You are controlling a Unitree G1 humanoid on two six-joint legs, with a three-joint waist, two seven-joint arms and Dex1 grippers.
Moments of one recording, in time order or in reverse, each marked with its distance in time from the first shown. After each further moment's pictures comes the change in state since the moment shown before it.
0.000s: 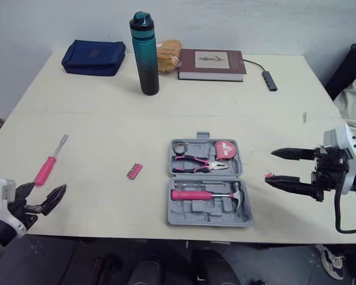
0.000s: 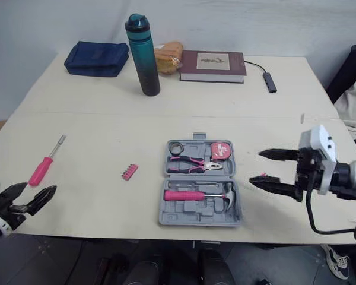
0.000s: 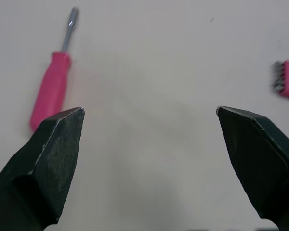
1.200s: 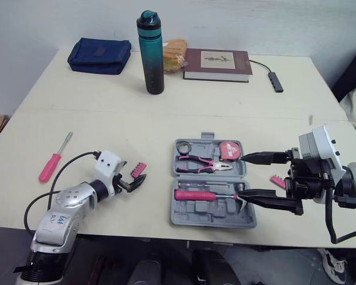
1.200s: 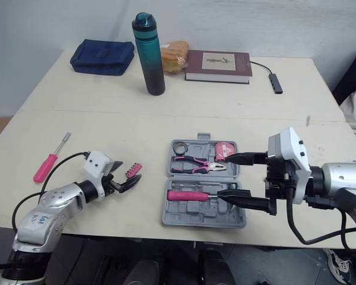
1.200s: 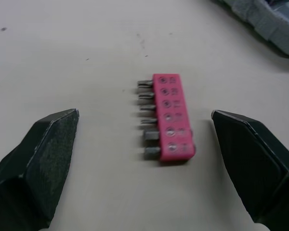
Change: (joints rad) left arm -0.499 -0.074 -0.795 0.192 0.303 -0.144 0.070; right arm 0.007 0.018 0.032 -0.287 0.201 0.110 -0.186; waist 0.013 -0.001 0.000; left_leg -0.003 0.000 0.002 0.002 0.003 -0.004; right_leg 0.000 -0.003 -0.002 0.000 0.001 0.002
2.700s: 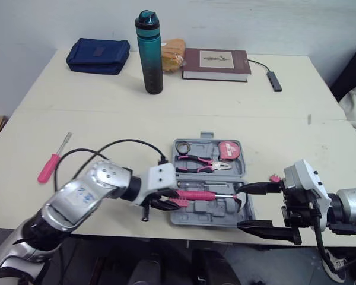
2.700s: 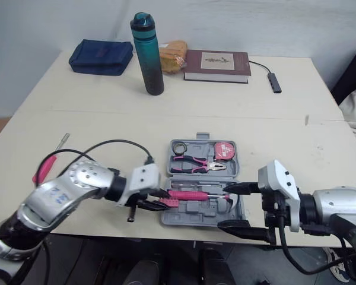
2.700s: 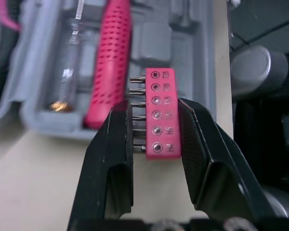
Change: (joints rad) left arm -0.423 0.232 -0.489 -0.257 -0.032 0.295 -0.467; right arm 0.236 -0.025 0.000 -0.092 -0.025 -0.009 0.028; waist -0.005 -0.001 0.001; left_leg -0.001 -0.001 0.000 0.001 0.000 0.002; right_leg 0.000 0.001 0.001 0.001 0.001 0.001
